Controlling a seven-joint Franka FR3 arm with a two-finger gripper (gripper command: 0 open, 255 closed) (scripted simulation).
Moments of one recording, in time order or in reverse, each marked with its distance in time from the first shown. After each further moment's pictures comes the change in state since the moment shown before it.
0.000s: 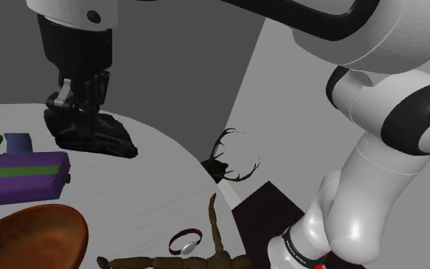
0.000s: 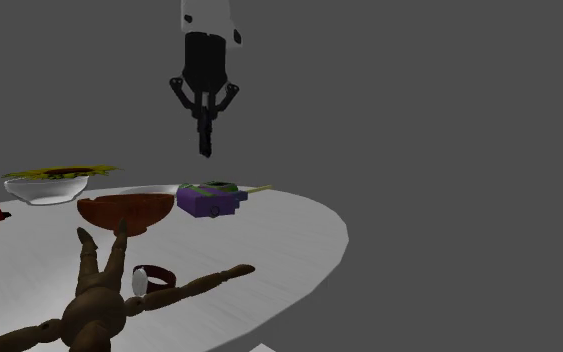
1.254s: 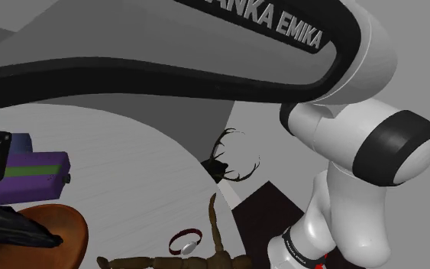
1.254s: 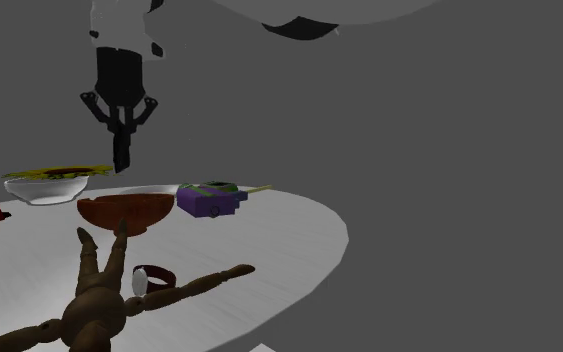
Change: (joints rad) arm 0.284 0.278 0.061 0.307 -0.153 -0.049 0.287
